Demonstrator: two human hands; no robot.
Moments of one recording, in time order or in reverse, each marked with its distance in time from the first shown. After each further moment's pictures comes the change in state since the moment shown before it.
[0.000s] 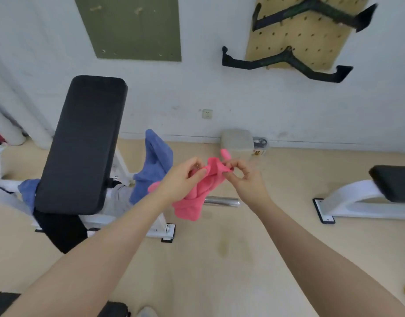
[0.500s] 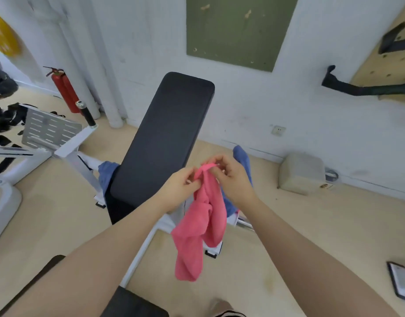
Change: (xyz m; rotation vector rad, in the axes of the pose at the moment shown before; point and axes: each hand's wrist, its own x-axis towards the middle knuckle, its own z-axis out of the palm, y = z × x) left_hand -0.031 -0.182 -0.217 -0.198 0.166 -0.306; right_hand 0.122 -0.082 0.295 0.143 -0.398 -0.059
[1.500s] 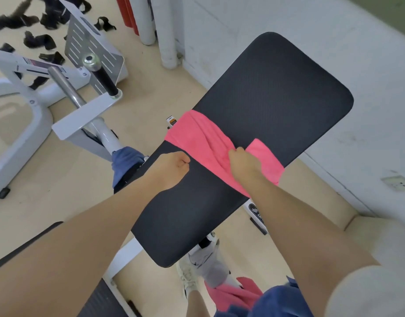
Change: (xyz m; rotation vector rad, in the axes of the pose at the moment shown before) left_hand 0.344 -0.193 -0.187 0.198 0.152 -0.687; right_hand 0.479 0.237 0.126 -1.322 -0.711 0.113
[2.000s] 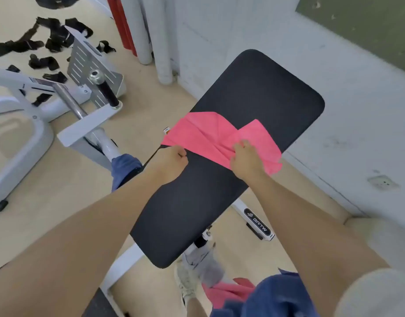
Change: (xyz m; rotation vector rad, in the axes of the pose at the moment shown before) left_hand -0.024 0.021 -0.002 -0.016 0.136 0.036; right_hand -0.031 0.027 -0.012 0.305 0.146 0.031
